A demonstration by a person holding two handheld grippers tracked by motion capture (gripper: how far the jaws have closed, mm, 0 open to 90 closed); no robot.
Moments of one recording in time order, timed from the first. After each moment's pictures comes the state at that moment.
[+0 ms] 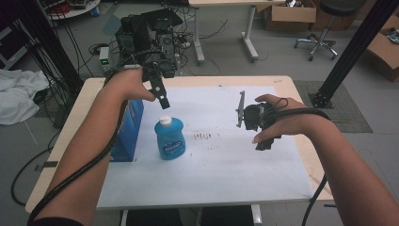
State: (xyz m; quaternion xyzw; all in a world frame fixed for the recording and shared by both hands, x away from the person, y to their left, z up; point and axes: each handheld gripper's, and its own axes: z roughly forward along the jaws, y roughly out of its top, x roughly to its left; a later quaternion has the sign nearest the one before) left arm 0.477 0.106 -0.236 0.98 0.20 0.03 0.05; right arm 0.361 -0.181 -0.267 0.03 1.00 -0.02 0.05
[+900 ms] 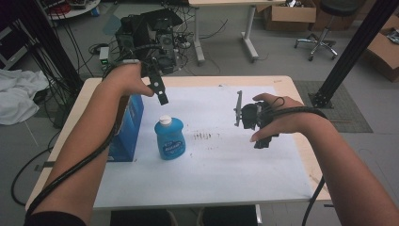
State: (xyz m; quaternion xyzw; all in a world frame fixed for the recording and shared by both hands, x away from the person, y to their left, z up) left arm 0.486 0.109 -0.226 0.98 0.20 0.03 0.04; right arm 0.368 -0.177 -0.271 0.02 1.00 -0.03 0.06
